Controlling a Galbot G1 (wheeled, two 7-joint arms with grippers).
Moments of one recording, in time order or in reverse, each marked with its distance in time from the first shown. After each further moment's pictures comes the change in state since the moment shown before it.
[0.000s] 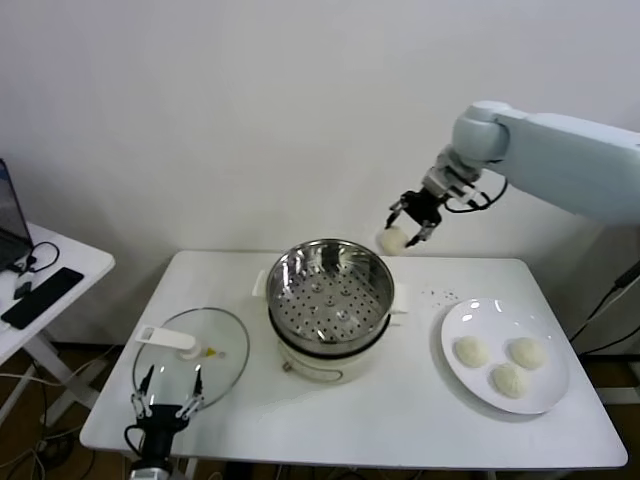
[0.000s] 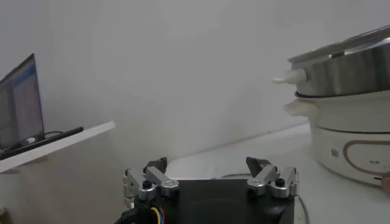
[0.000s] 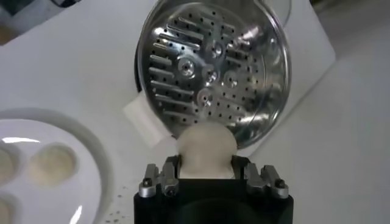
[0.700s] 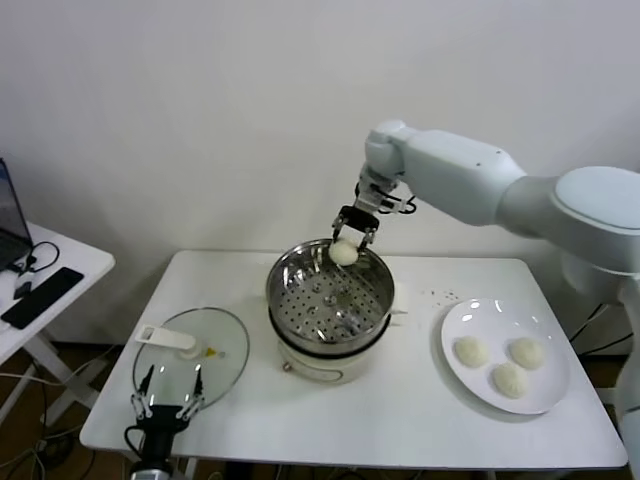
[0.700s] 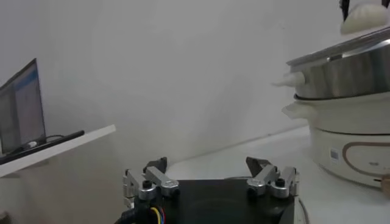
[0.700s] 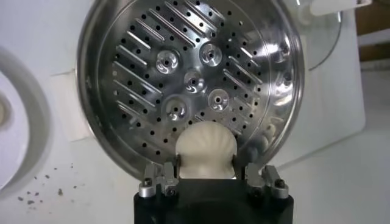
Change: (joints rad) left arm 0.003 -0.003 0.000 0.006 0.006 -0.021 -0.006; right arm -0.227 0.322 0.101 -0.413 -0.182 0.272 -0.010
